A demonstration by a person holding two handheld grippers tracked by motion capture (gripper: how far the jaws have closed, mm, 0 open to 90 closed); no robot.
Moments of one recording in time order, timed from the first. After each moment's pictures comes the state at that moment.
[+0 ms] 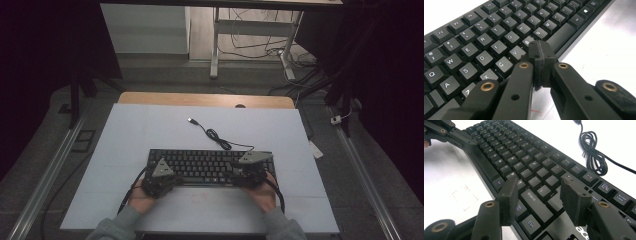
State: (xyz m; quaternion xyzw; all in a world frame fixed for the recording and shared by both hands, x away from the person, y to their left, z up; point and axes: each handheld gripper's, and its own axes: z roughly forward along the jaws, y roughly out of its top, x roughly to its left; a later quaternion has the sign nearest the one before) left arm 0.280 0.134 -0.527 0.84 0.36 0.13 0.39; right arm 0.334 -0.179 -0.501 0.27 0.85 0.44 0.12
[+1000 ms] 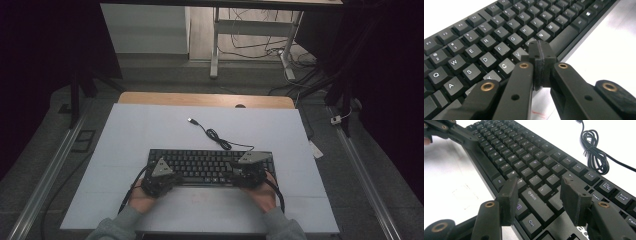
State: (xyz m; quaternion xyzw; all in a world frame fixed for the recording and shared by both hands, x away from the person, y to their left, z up) left arm 0.280 0.136 -0.526 0.83 0.37 0.14 0.40; right arm 0.334 -0.179 -0.502 0.27 0.85 0.43 0.12
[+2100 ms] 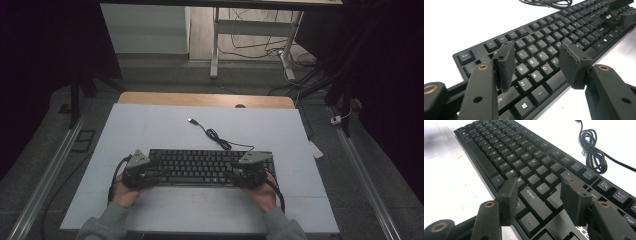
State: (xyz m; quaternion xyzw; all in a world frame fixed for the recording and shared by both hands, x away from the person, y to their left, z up) left arm 0.283 0.186 -0.509 0.77 0.43 0.16 0.44; right arm 0.334 -0.180 -0.502 0.27 0.85 0.43 0.12
